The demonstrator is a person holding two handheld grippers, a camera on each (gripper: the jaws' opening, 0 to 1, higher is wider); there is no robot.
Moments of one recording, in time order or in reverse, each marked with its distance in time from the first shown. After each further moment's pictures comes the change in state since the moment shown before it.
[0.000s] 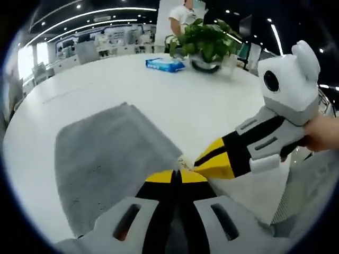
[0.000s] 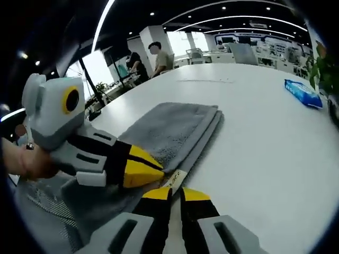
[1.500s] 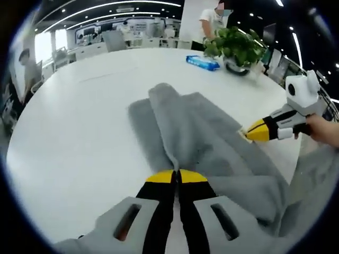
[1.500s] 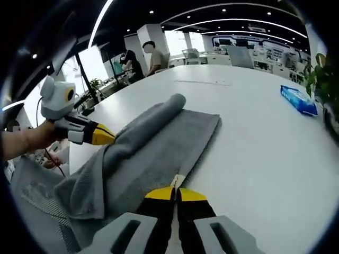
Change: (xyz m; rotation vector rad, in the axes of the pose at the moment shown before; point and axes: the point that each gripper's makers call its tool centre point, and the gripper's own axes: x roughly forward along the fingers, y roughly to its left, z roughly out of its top) left arm -0.074 0.110 -0.030 -0.054 0.048 0.141; right arm 0.000 -0.003 0.004 -0.070 0.024 -0.085
